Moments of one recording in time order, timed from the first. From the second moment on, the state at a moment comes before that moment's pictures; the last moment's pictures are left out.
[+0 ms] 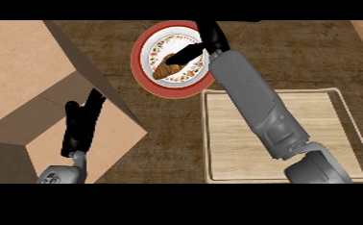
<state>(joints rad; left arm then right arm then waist) -0.08 0.13 -0.07 -1.47 -0.06 0.17 0.24 -1.17 -0.01 0.11 -0.42 0.17 -0.25 -0.09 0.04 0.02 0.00</state>
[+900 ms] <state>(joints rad) -0.07 0.13 -0.04 -1.45 -0.05 0.15 0.22 -1.14 -0.02 -0.03 -0.26 0.07 -0.12 -0.44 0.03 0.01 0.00</state>
